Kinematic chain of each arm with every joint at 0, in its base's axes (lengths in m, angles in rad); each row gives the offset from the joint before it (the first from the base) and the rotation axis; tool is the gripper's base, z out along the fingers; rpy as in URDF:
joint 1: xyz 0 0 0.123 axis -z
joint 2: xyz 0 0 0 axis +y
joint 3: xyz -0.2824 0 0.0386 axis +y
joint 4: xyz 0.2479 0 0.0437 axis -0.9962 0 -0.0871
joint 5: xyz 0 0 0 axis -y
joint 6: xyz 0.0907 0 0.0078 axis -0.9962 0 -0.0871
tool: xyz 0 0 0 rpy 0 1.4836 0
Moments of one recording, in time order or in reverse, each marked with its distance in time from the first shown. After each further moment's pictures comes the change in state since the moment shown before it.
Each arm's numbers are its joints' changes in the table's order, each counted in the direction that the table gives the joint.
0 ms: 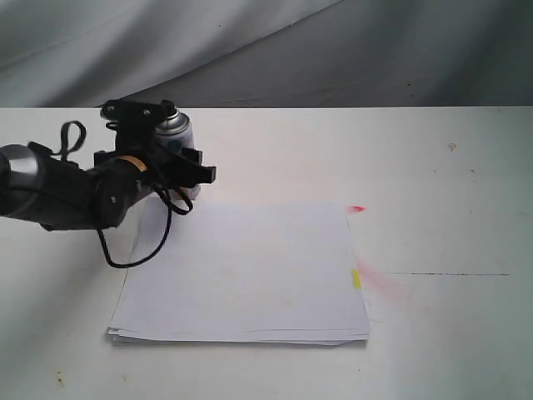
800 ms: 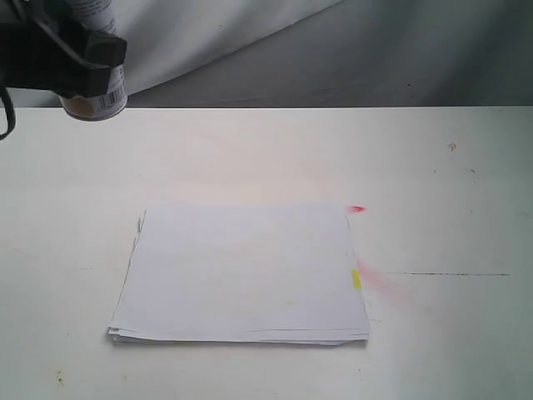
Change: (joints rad) left arm 0.000 -0.853 0.001 -0.330 -0.793 0.000; right arm 0.000 0.000 0.000 0.000 0.000 0.000
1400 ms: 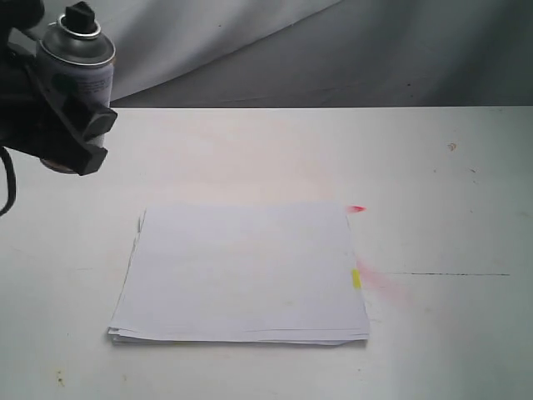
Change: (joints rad) left arm 0.068 -0.002 0.092 -0.406 -0.094 0.243; right arm 0.000 0.000 0.000 0.000 0.000 0.000
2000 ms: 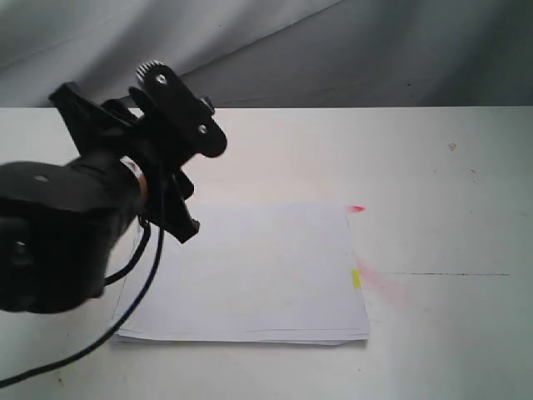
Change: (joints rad) left arm 0.425 0.371 0.030 -1.019 -0.434 0.928; right arm 0.000 0.000 0.000 0.000 0.000 0.000
